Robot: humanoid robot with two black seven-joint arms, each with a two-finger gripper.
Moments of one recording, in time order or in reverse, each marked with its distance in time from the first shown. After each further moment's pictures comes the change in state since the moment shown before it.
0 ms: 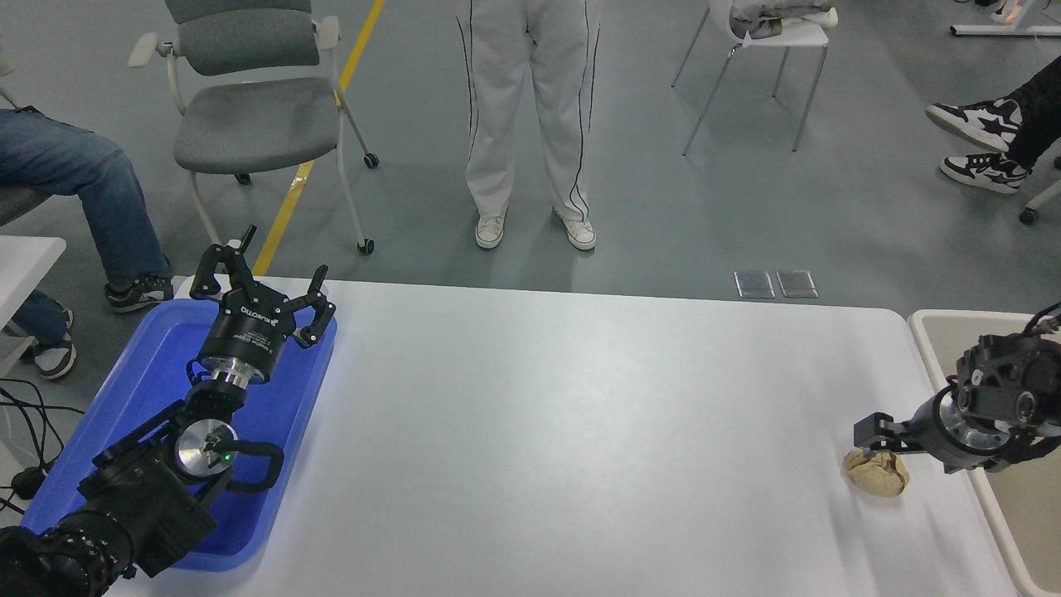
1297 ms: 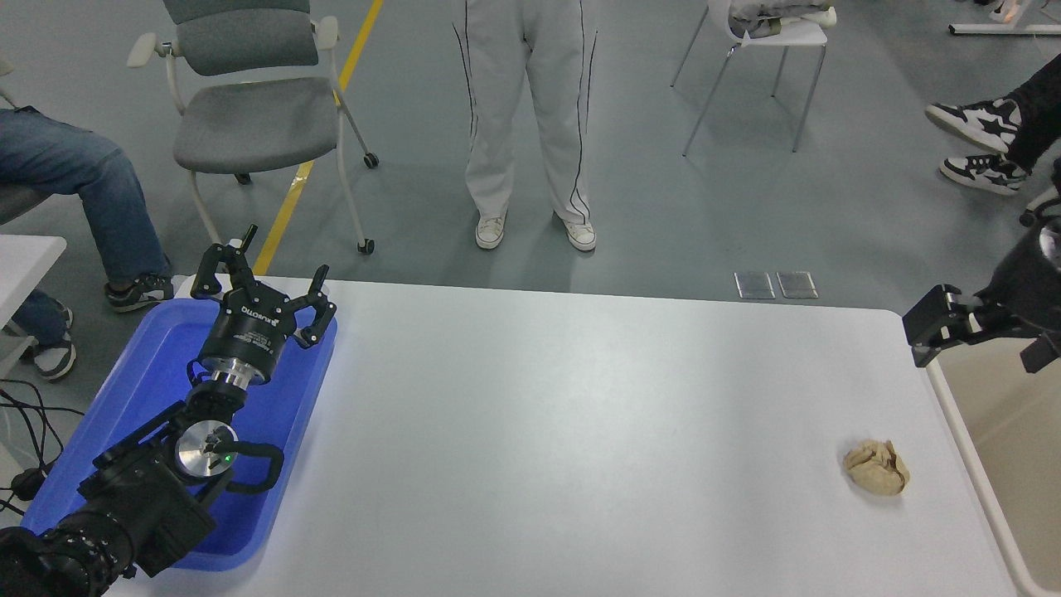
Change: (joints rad) left arm 0.000 0.000 0.000 0.000 0.000 0.001 0.000; right arm 0.882 -0.101 -0.366 0.603 0.026 0.249 0.003
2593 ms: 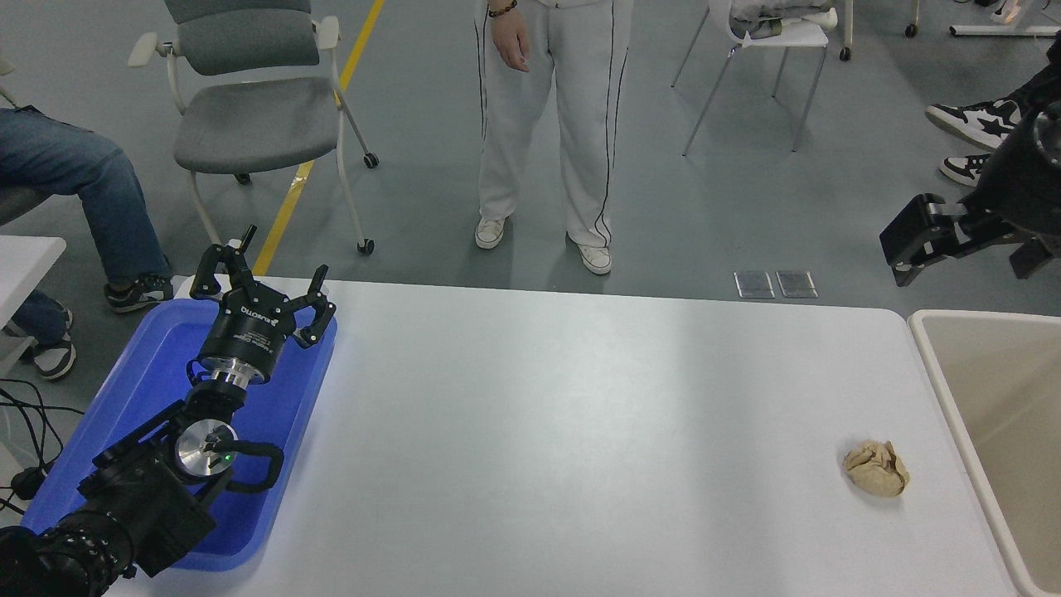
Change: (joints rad) left arm 0.000 0.000 0.000 0.000 0.000 0.000 0.000; right arm 0.357 0.196 -0.049 0.057 0.059 0.202 0.001
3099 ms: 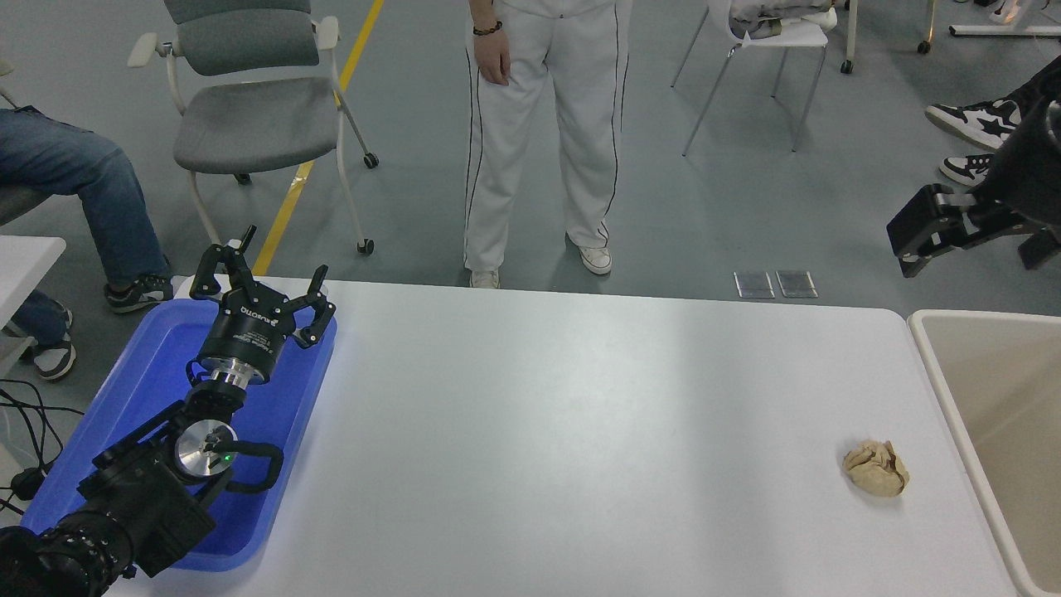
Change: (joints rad) left arm 0.000 0.000 0.000 0.001 0.000 0.001 0.000; right arm 0.035 0.000 -0.021 0.000 -0.009 0.000 -0.001
